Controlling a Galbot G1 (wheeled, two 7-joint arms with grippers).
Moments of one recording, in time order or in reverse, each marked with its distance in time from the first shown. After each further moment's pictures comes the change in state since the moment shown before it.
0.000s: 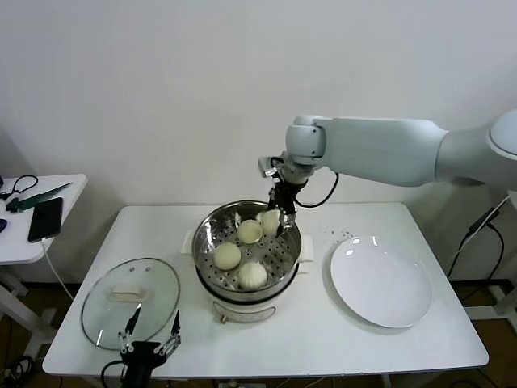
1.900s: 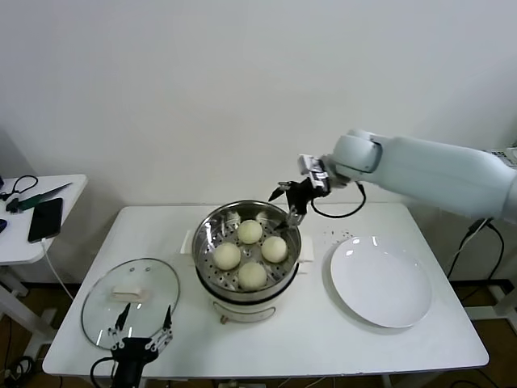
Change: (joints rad) left arm 0.004 -0.006 -0.030 -0.035 0.030 0.002 -0.004; right arm -0.191 -0.396 0.288 0.191 0.058 0.230 0.287
